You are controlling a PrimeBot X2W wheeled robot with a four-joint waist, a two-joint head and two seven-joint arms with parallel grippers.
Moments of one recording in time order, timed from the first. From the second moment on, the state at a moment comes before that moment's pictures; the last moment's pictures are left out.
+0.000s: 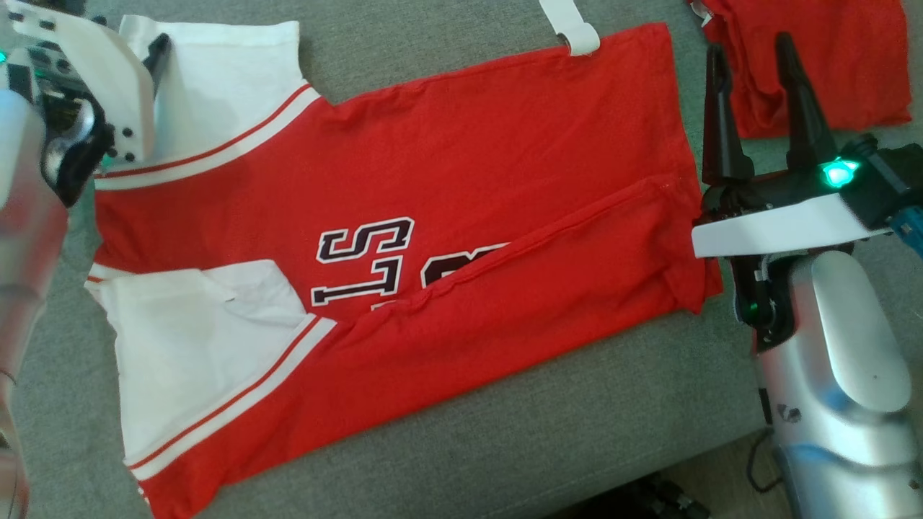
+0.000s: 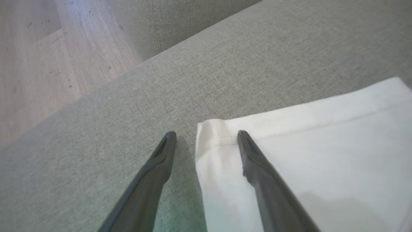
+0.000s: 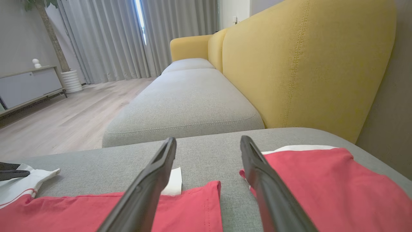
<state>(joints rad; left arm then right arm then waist) -1.12 0.46 -0.68 0.87 -0.58 -0.13 0.46 -0.48 -0.07 0.10 0.25 0.23 0.13 -0.23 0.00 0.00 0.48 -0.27</state>
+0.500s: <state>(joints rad) -1.13 0.44 -0.73 0.90 -0.75 -0.13 0.50 -0.48 -0.10 0.10 0.25 0.22 0.13 -0.22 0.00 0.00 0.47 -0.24</state>
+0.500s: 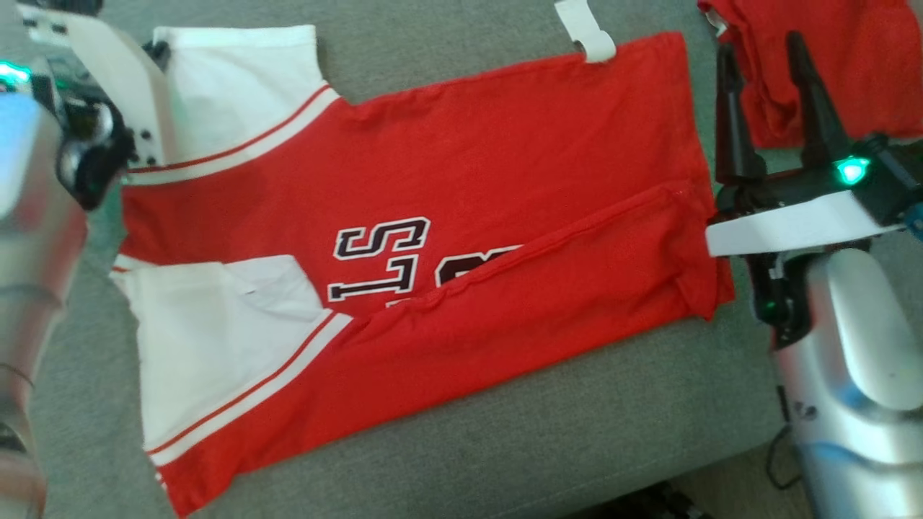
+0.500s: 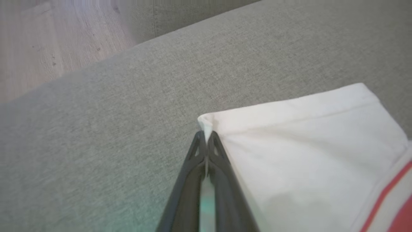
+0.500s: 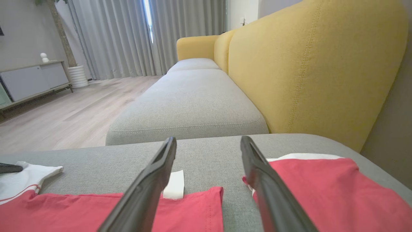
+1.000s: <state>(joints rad) -1.07 0.39 -0.79 0.75 -0.70 -0.13 0.10 -0.55 -0.27 0.12 0.38 0.27 0.13 0.00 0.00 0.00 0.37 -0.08</state>
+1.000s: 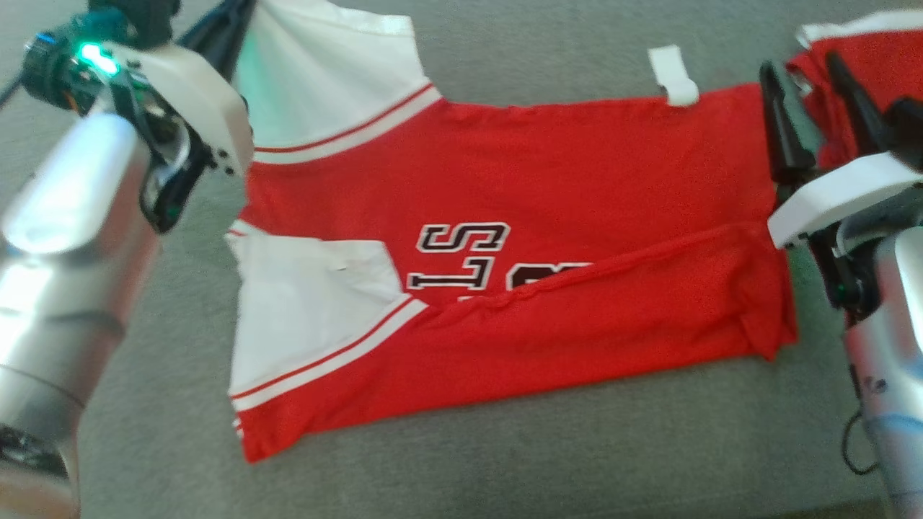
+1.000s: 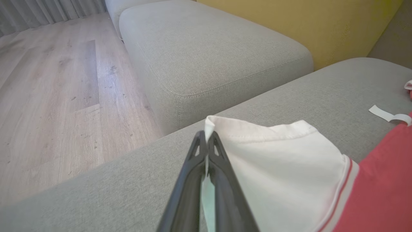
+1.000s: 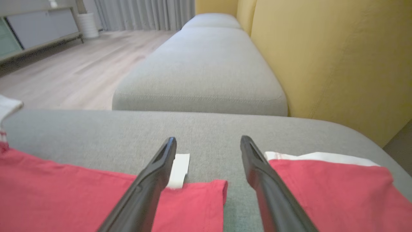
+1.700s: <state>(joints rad) -1.00 0.40 -0.85 0.50 -0.69 -0.10 0.13 -0.77 -0.42 0.28 0.83 0.32 0.13 0.26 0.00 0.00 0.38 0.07</state>
